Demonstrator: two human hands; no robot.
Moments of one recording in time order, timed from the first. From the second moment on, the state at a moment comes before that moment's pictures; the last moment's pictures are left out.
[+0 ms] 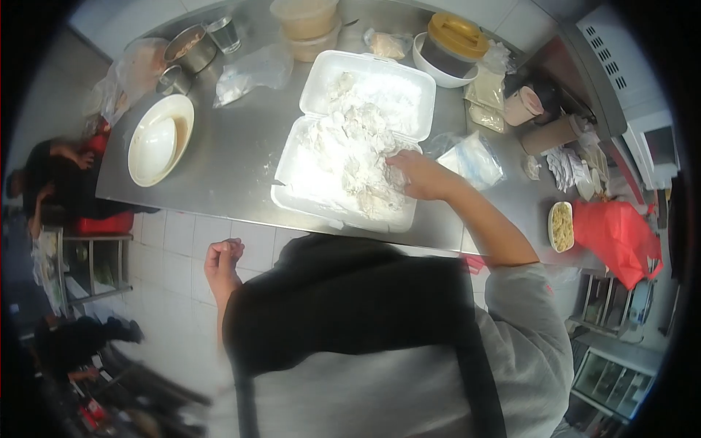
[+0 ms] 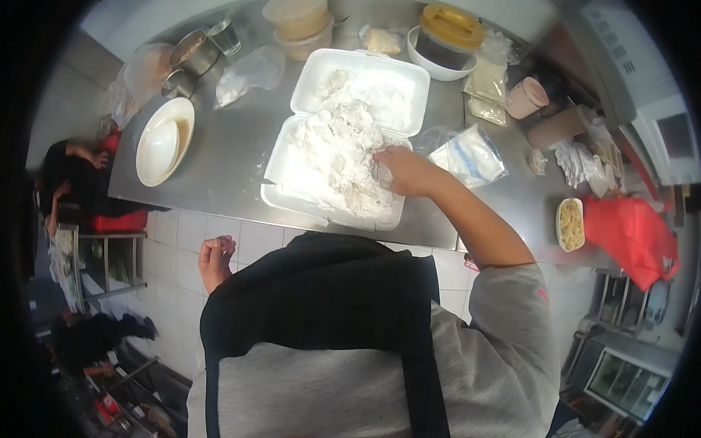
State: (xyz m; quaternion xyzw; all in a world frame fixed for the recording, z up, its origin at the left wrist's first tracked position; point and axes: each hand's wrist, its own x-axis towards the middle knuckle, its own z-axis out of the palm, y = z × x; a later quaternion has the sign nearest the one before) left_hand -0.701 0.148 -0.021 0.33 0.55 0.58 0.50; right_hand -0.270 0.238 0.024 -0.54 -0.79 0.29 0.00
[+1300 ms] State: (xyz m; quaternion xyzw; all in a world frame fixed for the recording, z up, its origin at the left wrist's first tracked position) left_hand -0.497 0.218 -0.015 0.82 0.49 0.25 0.15; right_hand -0.317 0.182 -0.015 -0.58 -0.78 -0.01 0.22
